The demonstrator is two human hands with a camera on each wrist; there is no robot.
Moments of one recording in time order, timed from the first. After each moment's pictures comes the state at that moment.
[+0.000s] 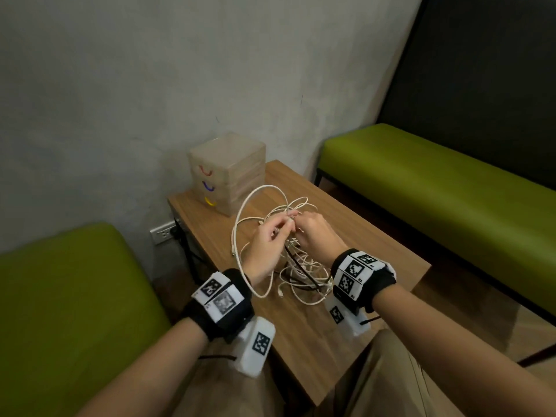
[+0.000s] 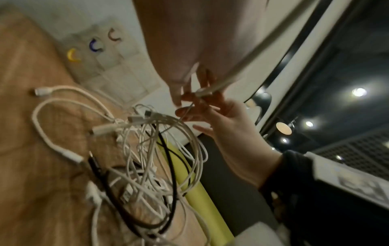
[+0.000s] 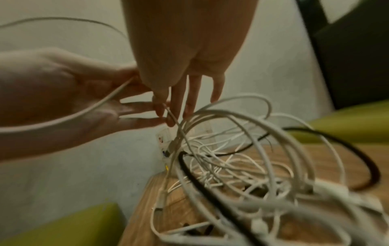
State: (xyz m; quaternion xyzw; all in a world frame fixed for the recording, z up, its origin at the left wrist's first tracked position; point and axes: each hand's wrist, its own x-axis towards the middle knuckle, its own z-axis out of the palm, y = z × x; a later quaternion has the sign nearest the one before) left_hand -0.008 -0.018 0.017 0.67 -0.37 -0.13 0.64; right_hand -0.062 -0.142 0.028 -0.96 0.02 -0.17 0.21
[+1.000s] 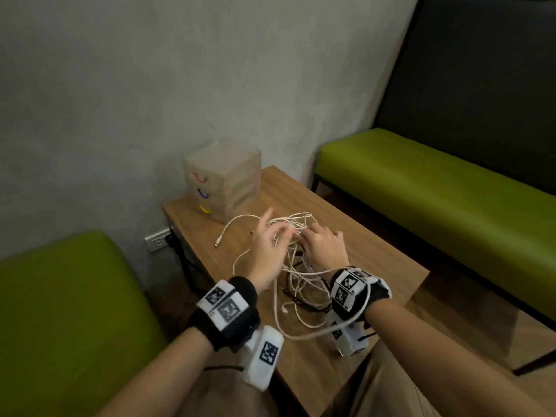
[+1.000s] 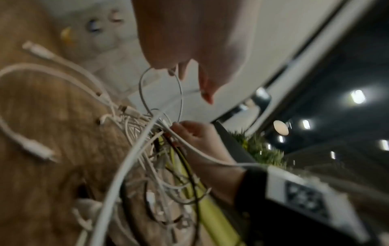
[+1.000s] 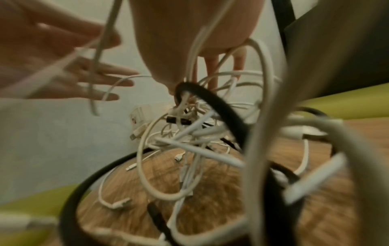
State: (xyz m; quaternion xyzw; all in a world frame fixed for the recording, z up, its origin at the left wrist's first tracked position) left_hand -0.008 -0.035 0.018 0.76 -0.29 -0.12 0.58; right_hand -0.066 -0.165 -0.004 -0.98 0.18 -0.11 0.04
